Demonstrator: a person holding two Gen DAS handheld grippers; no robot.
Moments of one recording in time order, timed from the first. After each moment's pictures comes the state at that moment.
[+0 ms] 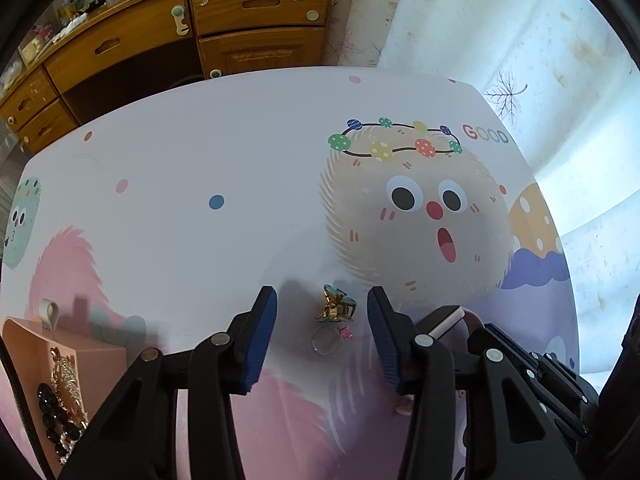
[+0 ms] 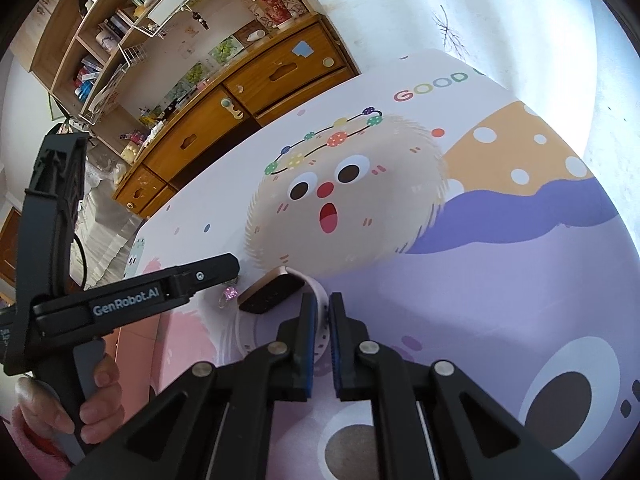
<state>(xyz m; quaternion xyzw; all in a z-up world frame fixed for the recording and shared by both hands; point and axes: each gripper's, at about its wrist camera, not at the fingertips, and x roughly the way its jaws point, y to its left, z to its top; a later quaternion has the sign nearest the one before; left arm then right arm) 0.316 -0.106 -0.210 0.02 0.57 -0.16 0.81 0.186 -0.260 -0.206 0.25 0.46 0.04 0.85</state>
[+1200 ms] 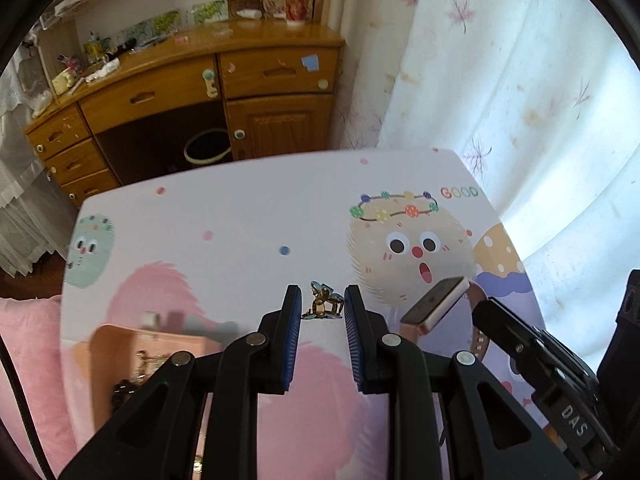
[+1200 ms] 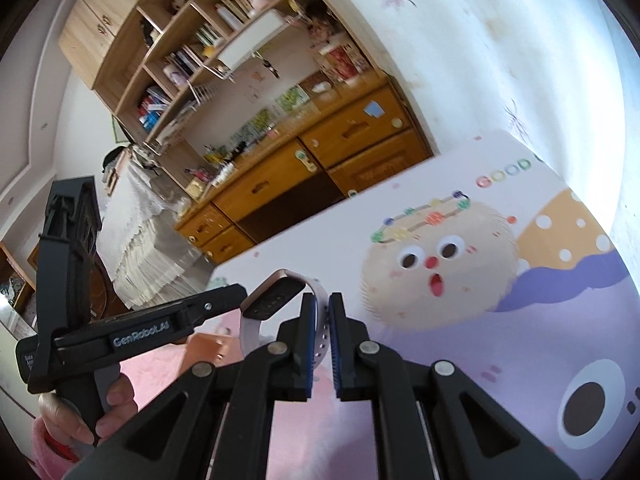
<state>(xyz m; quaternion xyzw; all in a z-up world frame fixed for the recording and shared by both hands) 0.275 -0.041 -0.108 0.02 0.49 -0.16 0.86 0.172 -0.222 -0.125 0.27 0.34 0.11 0.89</state>
